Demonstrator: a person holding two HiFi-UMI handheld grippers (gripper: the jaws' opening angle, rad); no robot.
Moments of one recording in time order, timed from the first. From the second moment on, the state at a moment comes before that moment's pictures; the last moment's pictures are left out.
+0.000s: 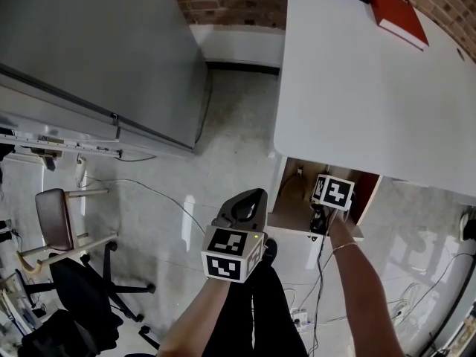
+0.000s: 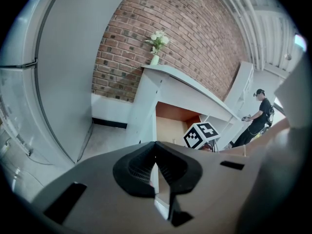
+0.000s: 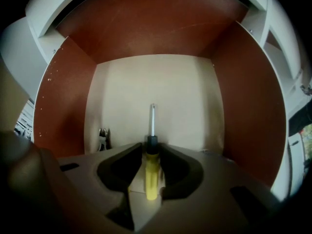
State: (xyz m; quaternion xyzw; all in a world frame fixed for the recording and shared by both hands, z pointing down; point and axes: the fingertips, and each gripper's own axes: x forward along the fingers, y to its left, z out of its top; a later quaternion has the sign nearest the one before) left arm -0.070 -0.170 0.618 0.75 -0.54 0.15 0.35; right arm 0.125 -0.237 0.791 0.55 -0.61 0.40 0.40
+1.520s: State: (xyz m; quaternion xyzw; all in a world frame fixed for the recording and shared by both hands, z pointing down) left arm -0.069 -0.158 0.554 0.78 -0.52 0.16 0.31; right arm 0.106 -0.212 0.634 0.57 -0.68 0.40 0.24
